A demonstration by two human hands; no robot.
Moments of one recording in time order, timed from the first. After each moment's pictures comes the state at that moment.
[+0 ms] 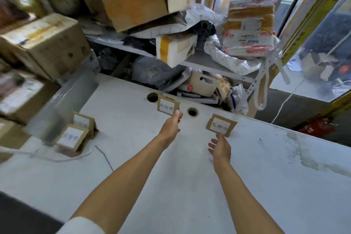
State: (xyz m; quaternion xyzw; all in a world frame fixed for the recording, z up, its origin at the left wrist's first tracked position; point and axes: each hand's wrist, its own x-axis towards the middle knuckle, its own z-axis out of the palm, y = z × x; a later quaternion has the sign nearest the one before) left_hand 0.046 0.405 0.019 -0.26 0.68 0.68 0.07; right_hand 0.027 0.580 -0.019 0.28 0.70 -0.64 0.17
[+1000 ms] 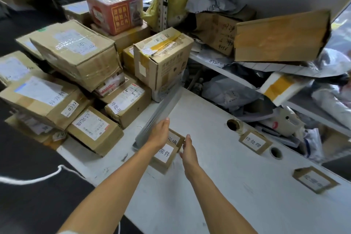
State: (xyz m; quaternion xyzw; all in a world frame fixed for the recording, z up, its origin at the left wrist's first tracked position) left_hand 0.195 0.031 0.014 -0.39 0.71 0.59 -0.02; right_hand 0.169 0.155 0.011 0.08 0.72 -0.57 0.39
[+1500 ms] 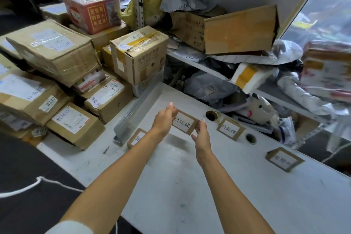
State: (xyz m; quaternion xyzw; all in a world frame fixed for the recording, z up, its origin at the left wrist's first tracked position) left_hand 0.157 0.115 0.057 -0.31 0.66 0.68 -0.08; right_hand 0.124 0.247 0.053 0.04 0.70 -0.66 0.26
